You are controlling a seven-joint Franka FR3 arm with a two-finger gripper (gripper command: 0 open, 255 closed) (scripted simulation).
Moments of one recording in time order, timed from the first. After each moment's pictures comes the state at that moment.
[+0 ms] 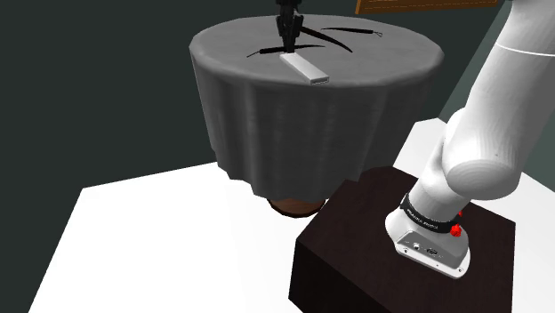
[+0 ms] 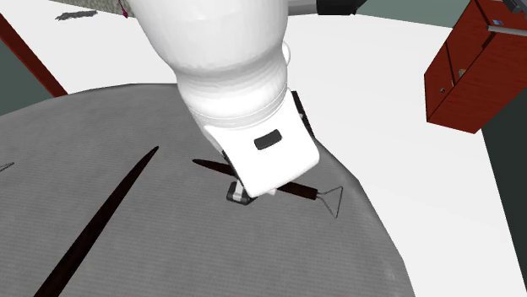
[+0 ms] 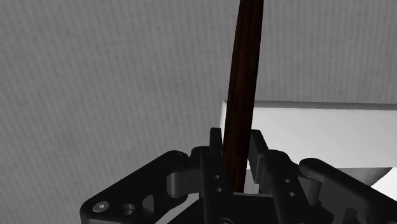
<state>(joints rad) 0.16 0.08 -0.32 -1.59 0.11 1.50 -1.28</state>
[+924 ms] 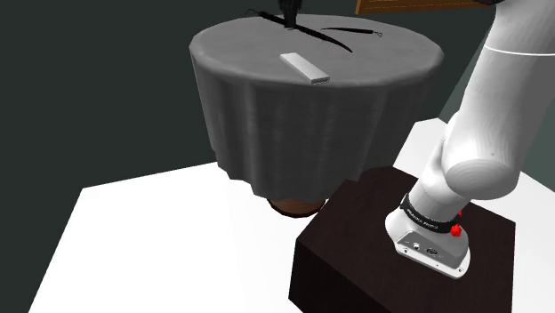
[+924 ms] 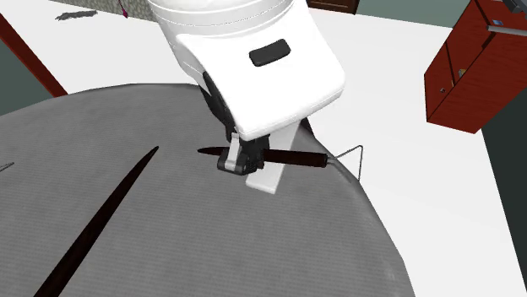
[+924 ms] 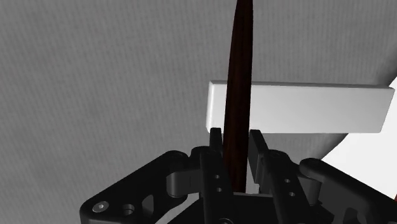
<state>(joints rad) 0.14 0.15 -0.33 -1.33 0.13 1.30 -1.28</state>
